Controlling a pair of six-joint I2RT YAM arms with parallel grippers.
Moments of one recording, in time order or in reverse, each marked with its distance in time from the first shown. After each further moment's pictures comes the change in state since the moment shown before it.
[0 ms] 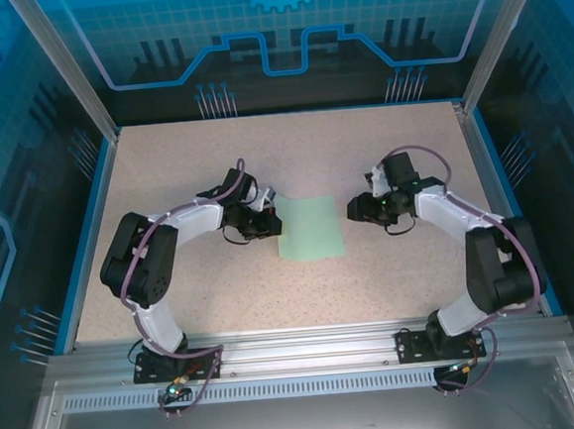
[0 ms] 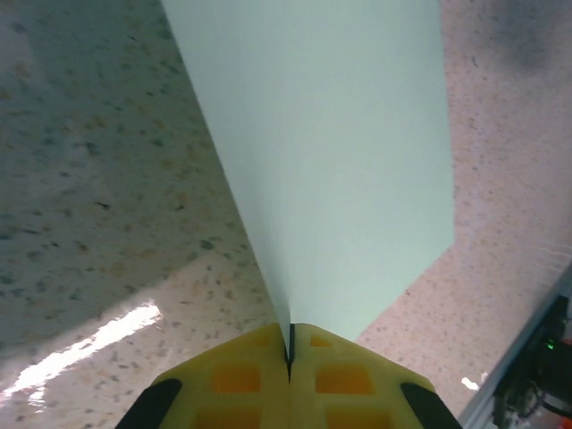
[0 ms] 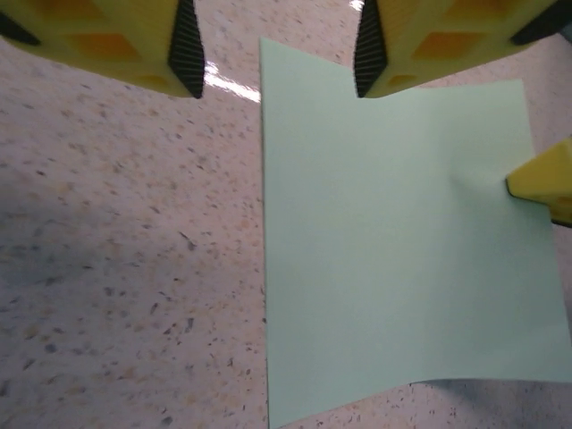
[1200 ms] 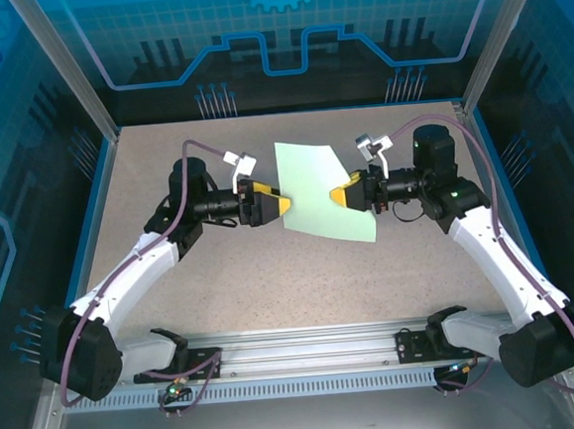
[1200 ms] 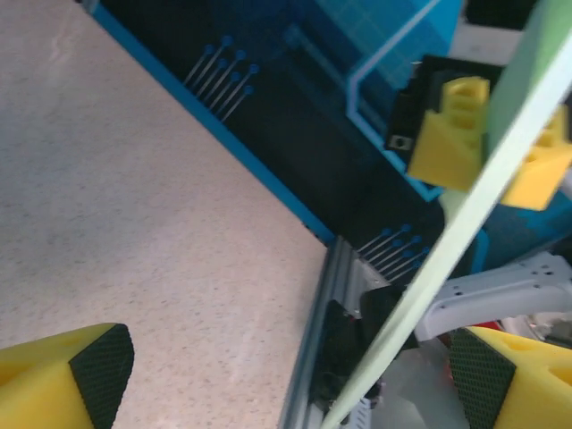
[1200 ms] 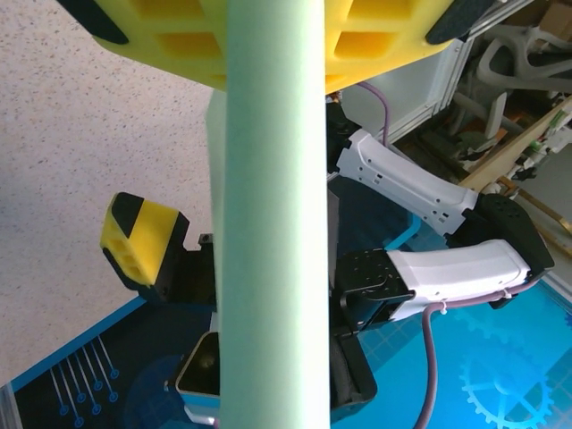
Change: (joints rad) left arm 0.014 -0.568 -0.156 0.447 0.386 -0.074; right arm 0.056 -0.423 0.132 0.166 -0.746 -0.134
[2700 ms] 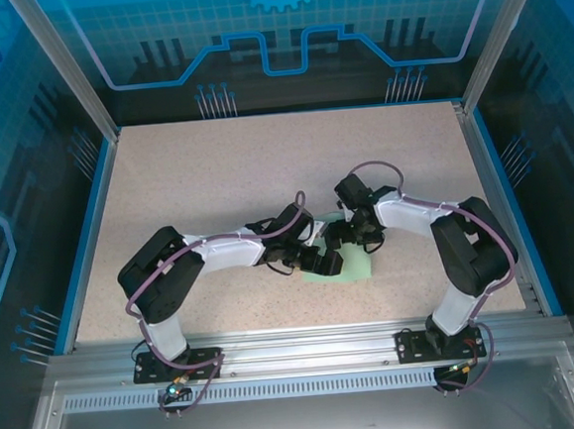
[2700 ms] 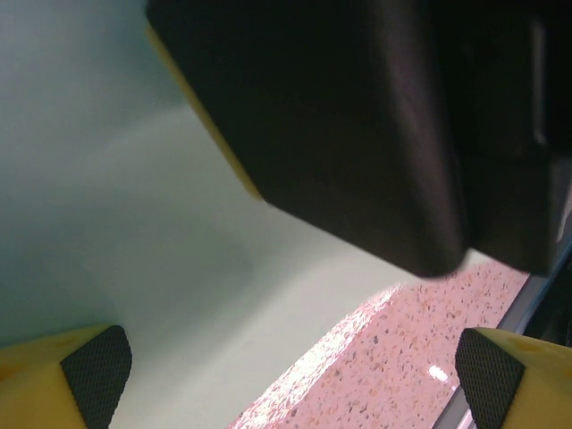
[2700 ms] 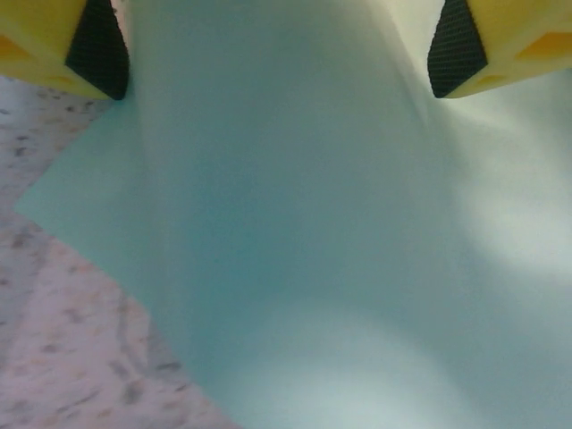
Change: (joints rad) left arm -0.436 0.562 0.076 -0.243 -0.548 -0.050; right arm 0.229 0.563 -0.093 -0.298 1.115 0.137
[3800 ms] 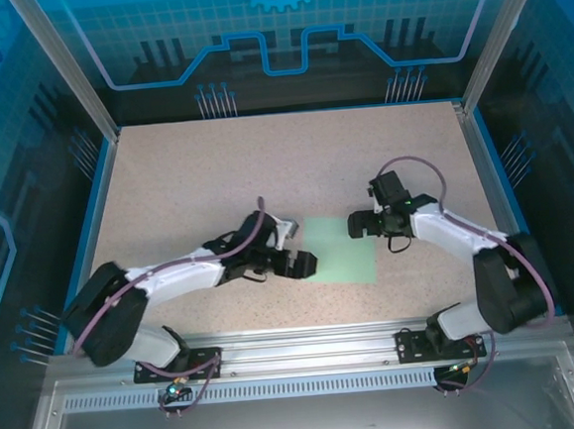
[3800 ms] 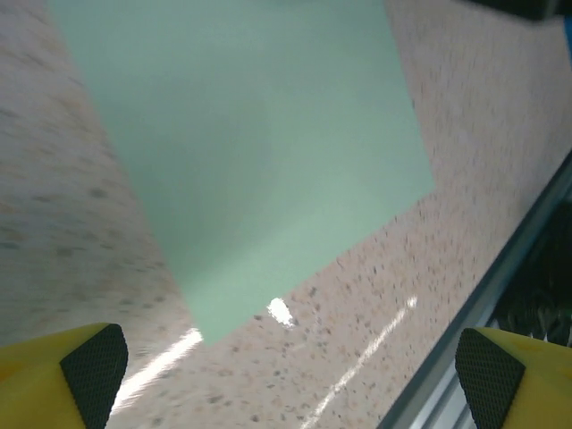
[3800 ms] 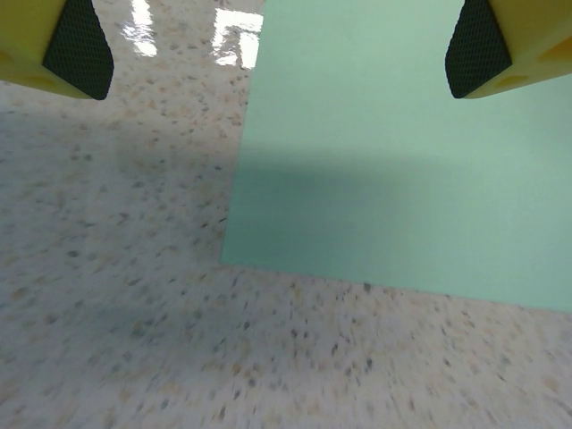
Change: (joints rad) left arm 0.053 -0.306 -0.255 0.079 -0.030 -0.024; right arm -0.146 -0.233 -0.139 0.084 0.118 -0.041
